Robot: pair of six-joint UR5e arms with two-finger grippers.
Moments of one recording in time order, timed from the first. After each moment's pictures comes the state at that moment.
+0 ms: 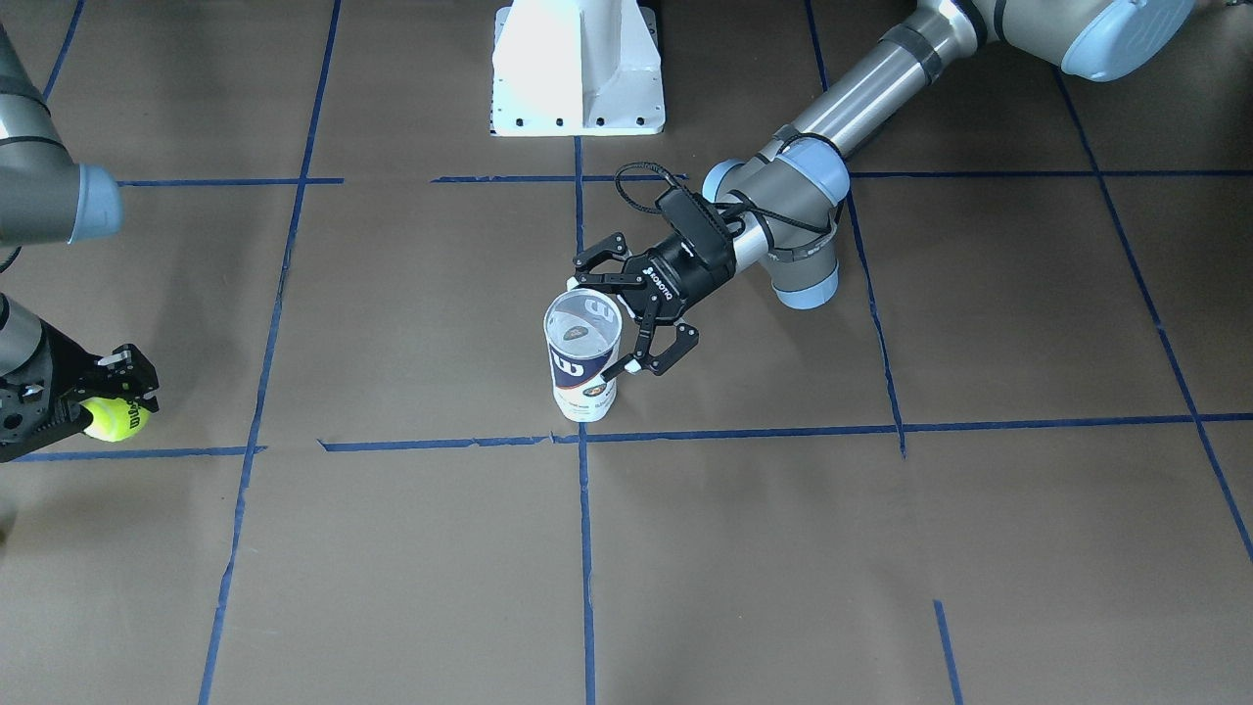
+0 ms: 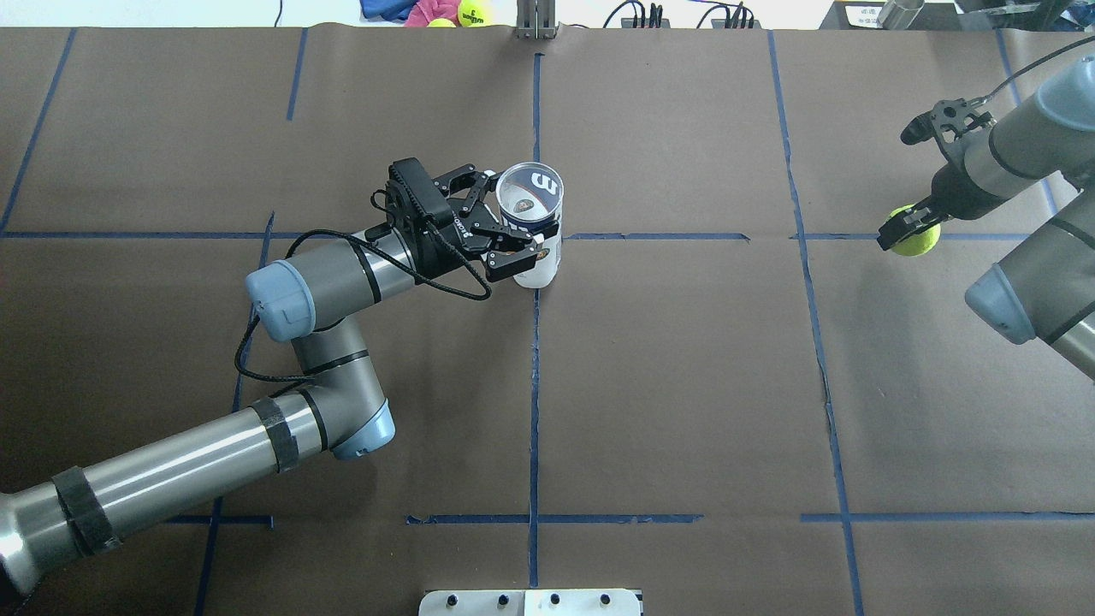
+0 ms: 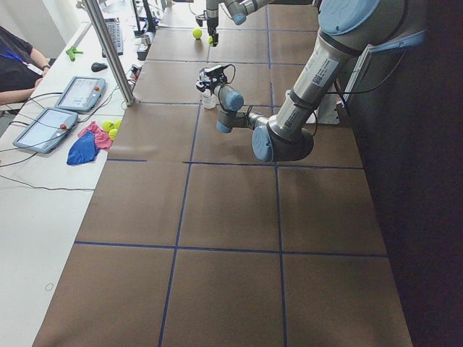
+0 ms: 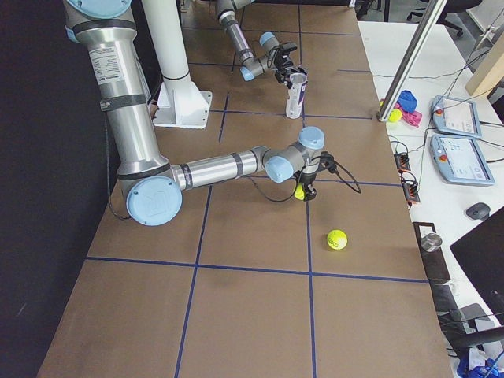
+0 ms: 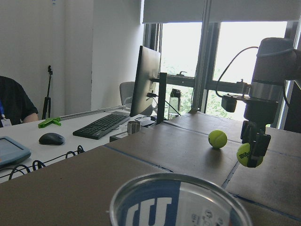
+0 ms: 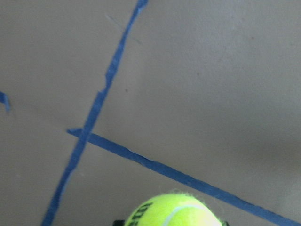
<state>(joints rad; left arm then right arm) -0.53 -2.31 -1.06 -3.39 -1.48 -0.46 1.04 -1.32 1.57 -1.25 2.19 0.38</state>
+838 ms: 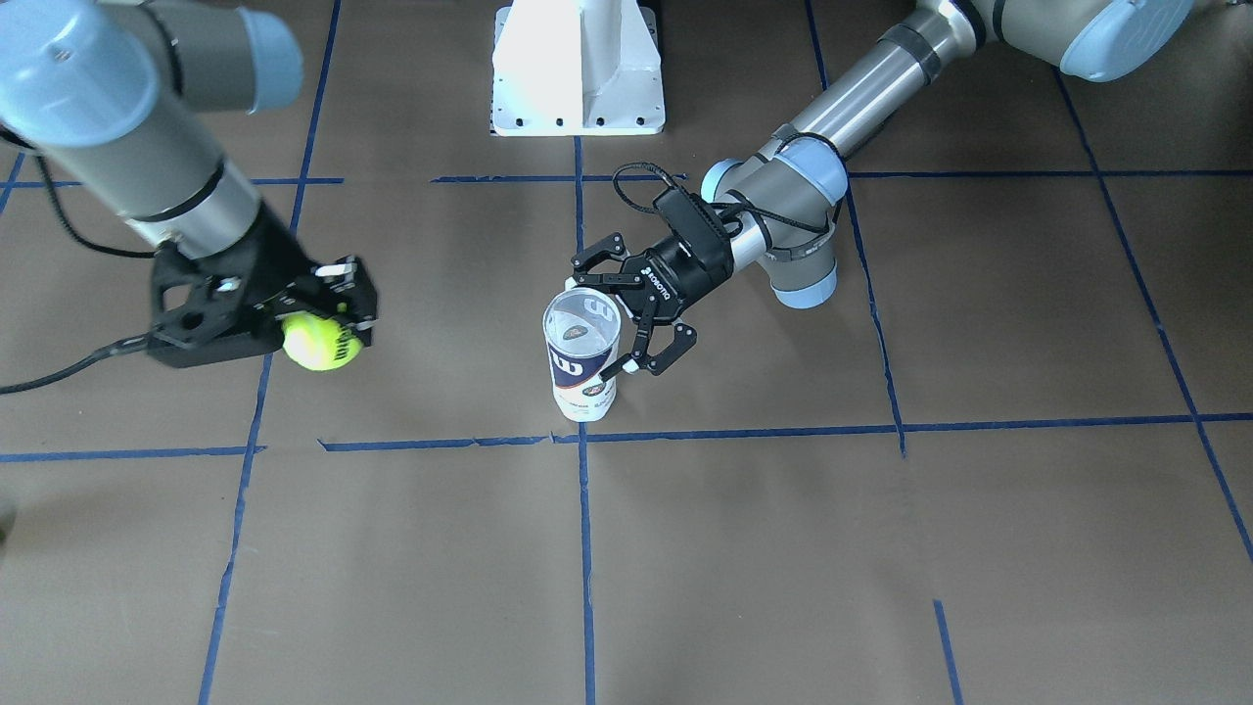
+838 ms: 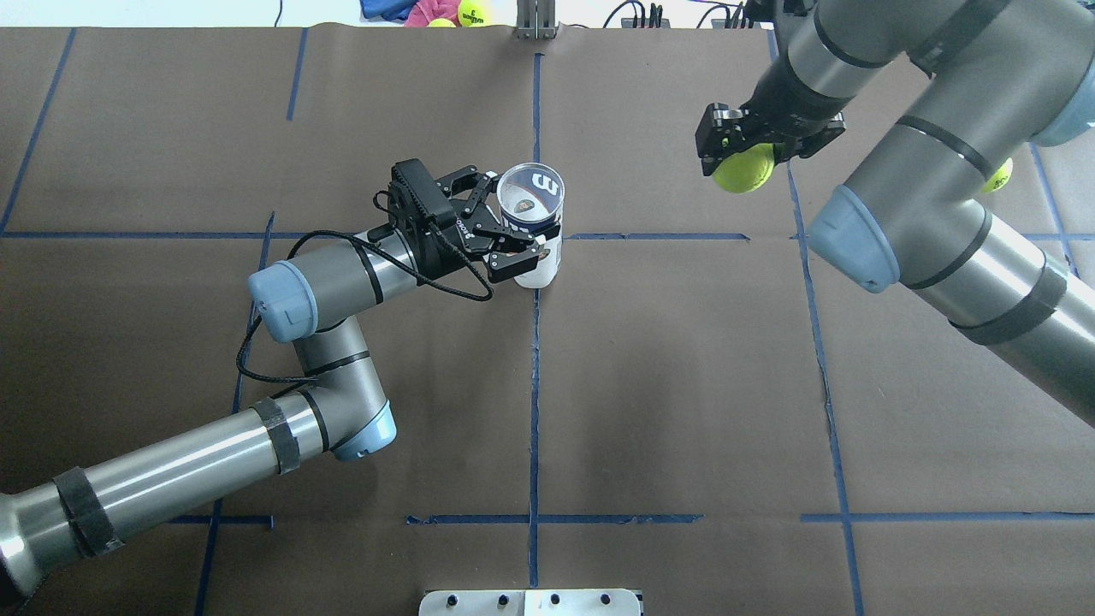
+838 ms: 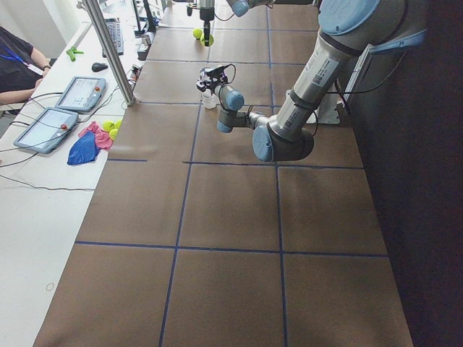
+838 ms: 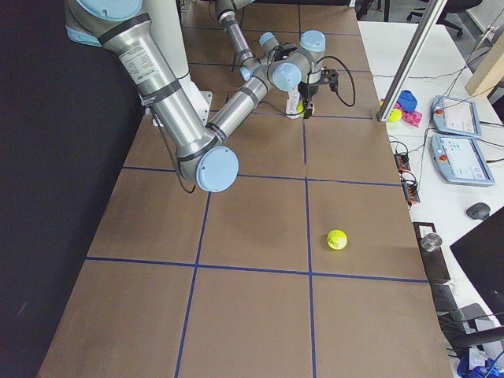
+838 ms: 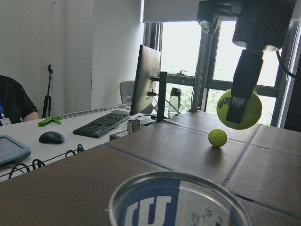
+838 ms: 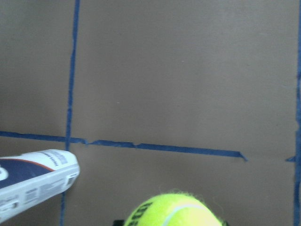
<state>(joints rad) -0.53 -2.31 -1.06 -3.38 -1.48 -0.46 0.90 -0.90 1.78 -1.71 2.18 0.92</state>
